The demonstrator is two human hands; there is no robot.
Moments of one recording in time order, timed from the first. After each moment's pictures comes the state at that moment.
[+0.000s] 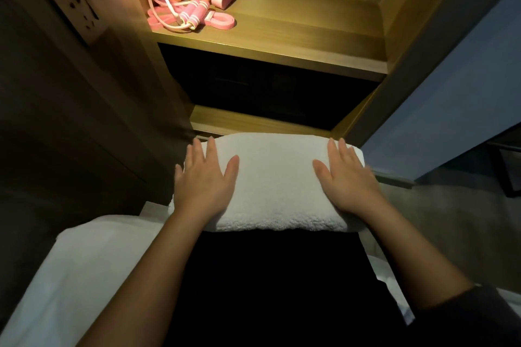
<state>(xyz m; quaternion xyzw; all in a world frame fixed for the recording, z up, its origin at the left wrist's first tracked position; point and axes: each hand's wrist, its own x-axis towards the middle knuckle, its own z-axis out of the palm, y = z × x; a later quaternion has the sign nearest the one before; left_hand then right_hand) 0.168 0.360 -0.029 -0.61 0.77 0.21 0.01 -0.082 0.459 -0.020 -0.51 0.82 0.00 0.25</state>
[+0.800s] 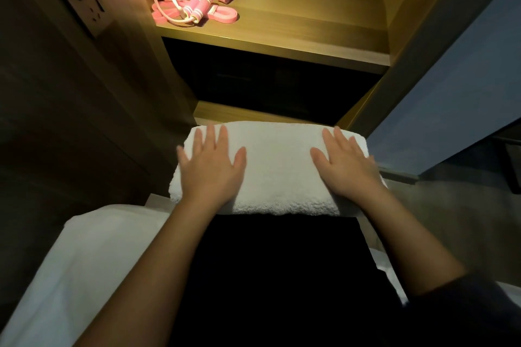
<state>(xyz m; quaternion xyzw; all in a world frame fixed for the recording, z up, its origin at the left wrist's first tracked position) 0.160 0.369 -0.022 -0.57 0.81 0.13 0.01 -0.078 0.457 -0.015 -0.53 0.81 -0.01 0.24</state>
